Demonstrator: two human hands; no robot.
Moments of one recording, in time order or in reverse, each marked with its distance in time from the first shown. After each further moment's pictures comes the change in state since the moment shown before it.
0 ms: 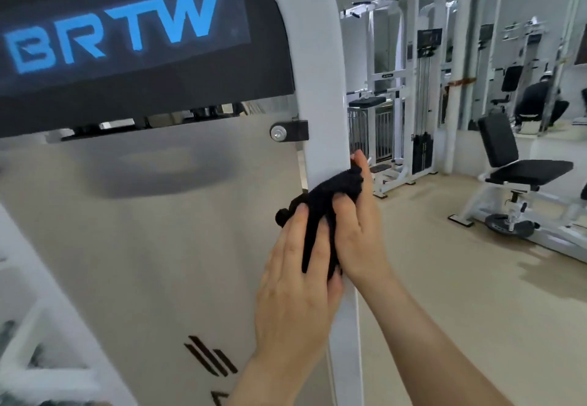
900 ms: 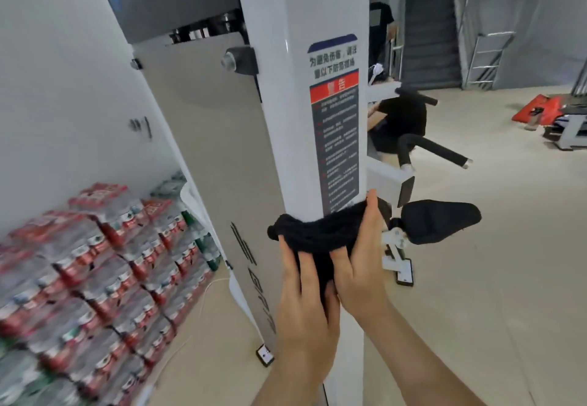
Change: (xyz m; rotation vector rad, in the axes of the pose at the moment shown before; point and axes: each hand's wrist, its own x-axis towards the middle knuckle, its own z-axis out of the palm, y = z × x) left_hand -0.045 0.110 0.106 0.194 0.067 -0.761; right_hand -0.018 0.142 -0.051 0.337 -0.542 0.017
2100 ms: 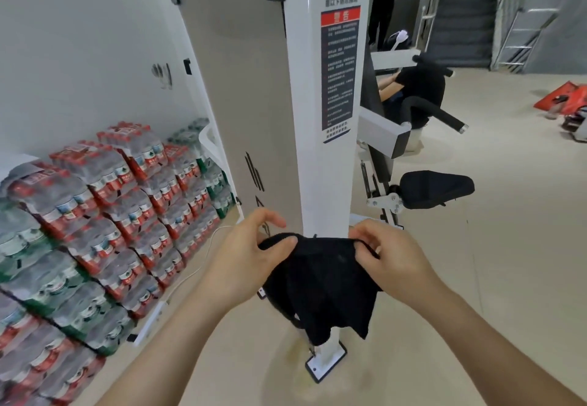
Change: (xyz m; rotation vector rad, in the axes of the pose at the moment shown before) left_hand -0.055 0.057 -0.140 -0.126 -0.443 -0.534; right_hand -0.103 -0.056 -0.112 -0.540 -0.571 0.194
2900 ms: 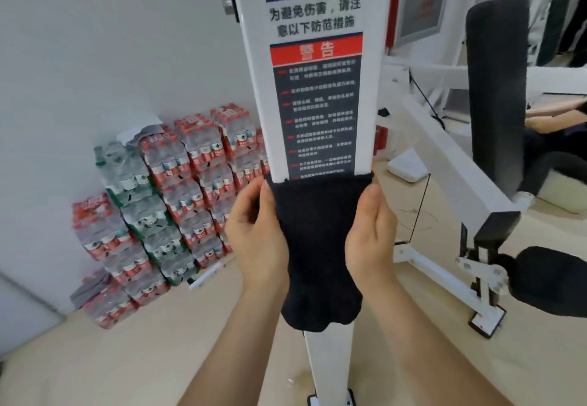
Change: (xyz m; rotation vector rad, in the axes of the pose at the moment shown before) left_hand 0.167 0.067 0.099 -0.715 1.219 -0.035; right_hand 0.198 0.021 0.003 1.009 0.075 -0.325
